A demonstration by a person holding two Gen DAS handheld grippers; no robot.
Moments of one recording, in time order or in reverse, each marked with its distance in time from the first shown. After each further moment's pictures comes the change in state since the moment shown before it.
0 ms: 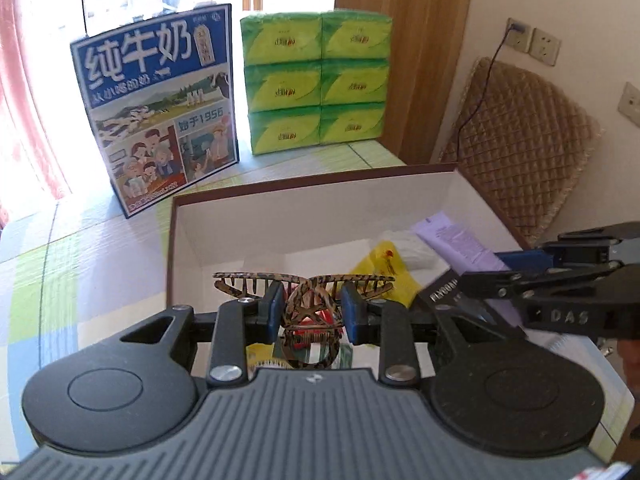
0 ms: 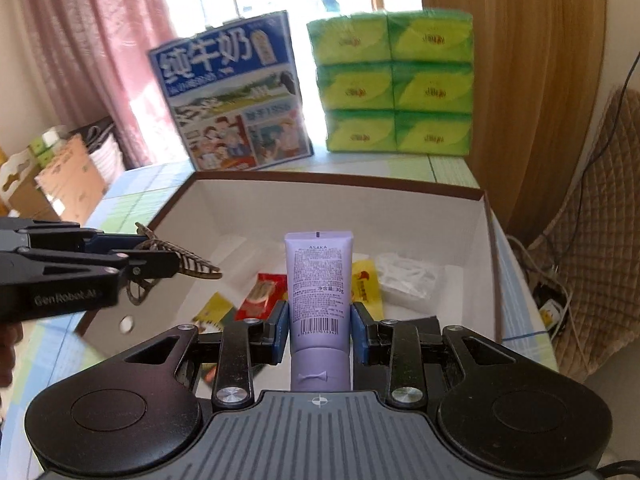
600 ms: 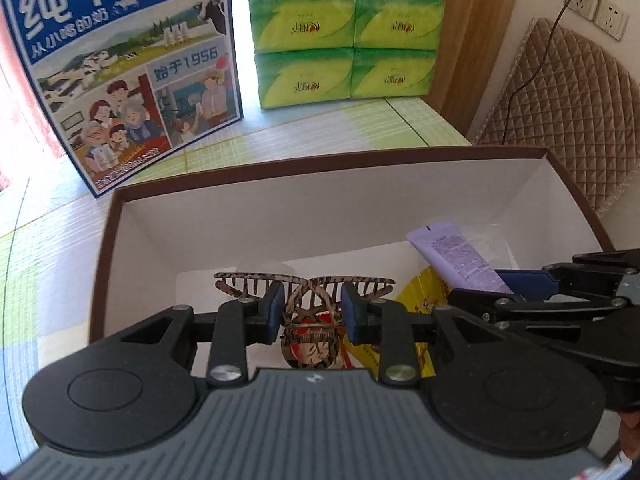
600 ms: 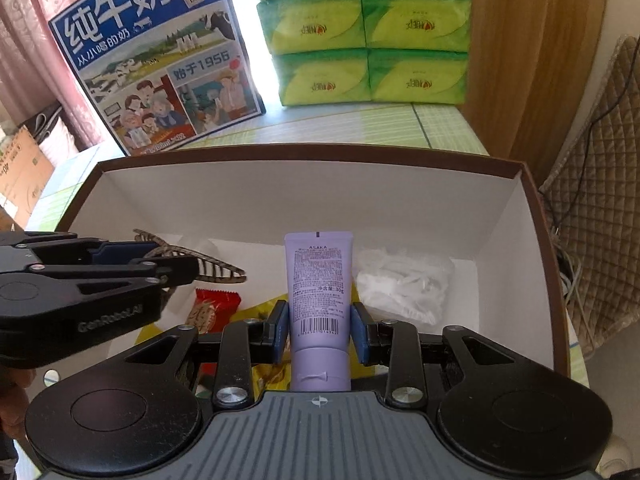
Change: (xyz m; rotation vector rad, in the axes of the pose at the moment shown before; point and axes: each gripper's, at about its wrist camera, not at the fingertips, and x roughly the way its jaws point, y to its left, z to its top) left arm 0.120 0.011 0.029 -0.041 0.156 0.062; right arm 0.102 -0.032 0.031 0.073 0.144 -0.078
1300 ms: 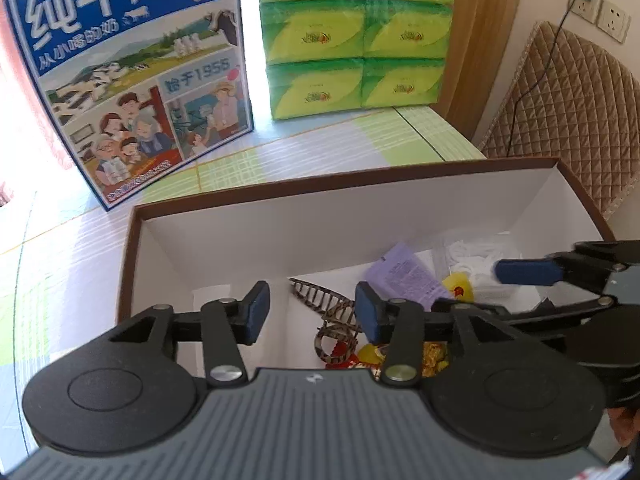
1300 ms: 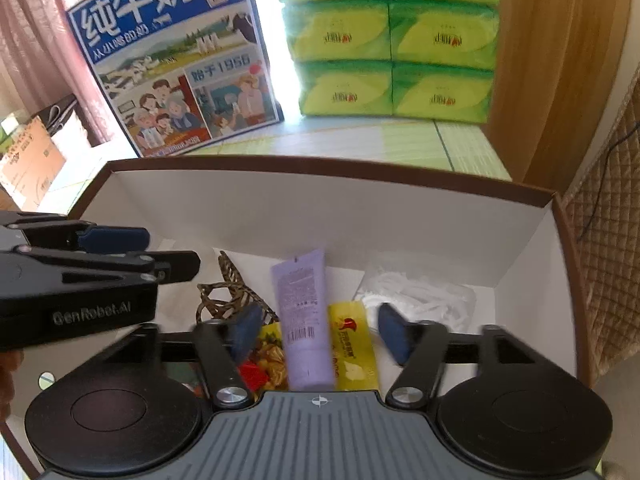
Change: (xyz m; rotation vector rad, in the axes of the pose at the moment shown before) left arm -0.009 0.013 0.004 0.012 -0.031 0.014; right arm 0.004 0.013 0.003 -0.063 -0.043 0.026
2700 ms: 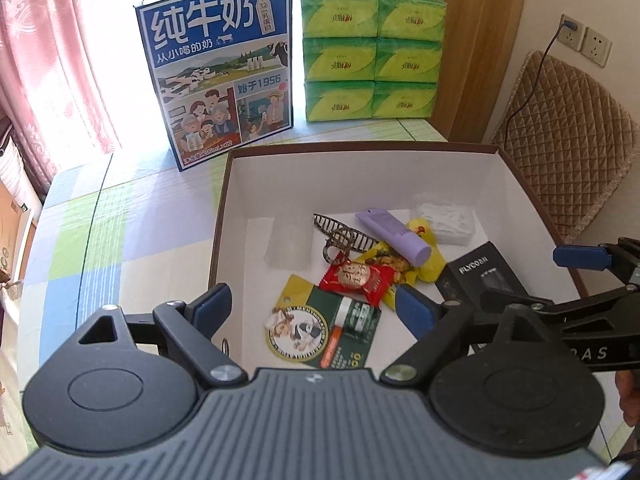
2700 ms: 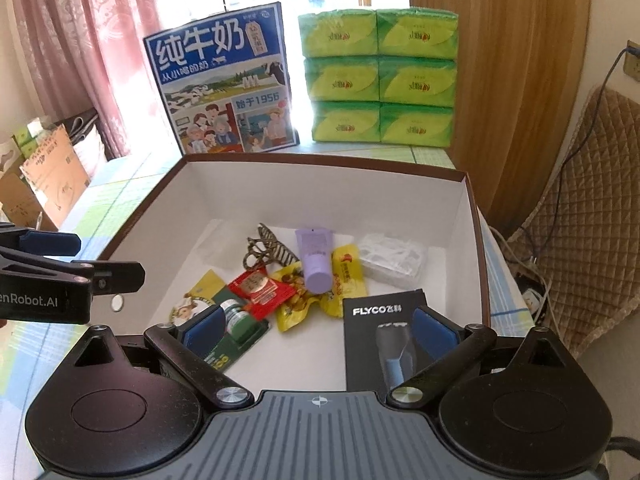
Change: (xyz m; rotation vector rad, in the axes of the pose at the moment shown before) left arm -0.143 -0.011 -0.078 -0.078 -0.056 0.064; right arm -0.126 0.030 -0.073 -0.027 -0.113 -0.023
